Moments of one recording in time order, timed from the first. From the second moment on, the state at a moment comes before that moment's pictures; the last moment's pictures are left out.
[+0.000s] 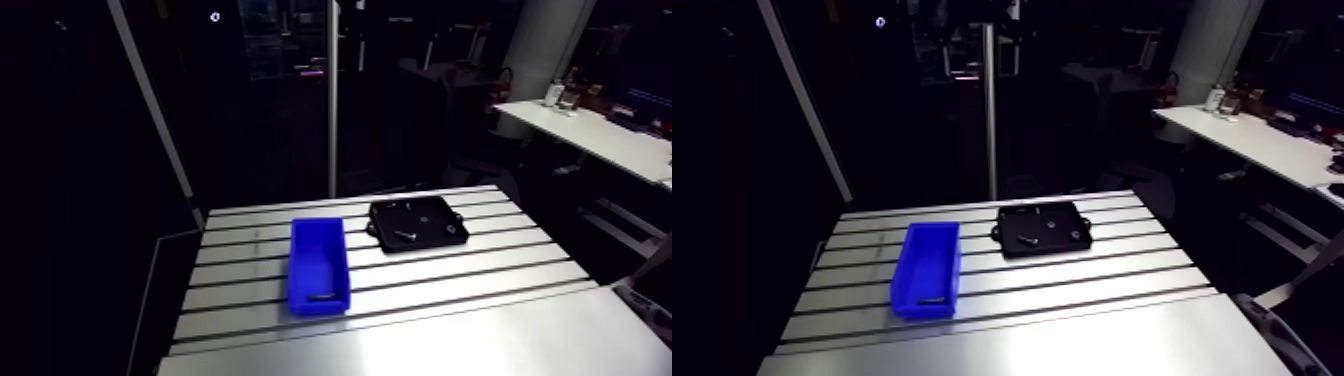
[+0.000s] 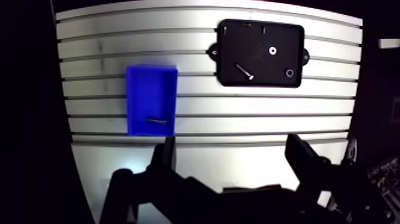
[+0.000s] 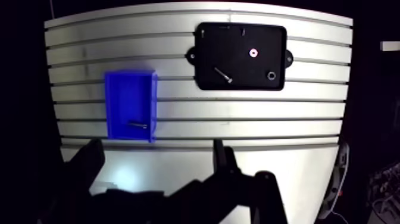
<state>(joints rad) -0.18 -1.40 1.34 -1.54 -1.56 -1.75</state>
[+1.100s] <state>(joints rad) -0.21 -1.38 1.34 -1.54 -1.56 -1.86</state>
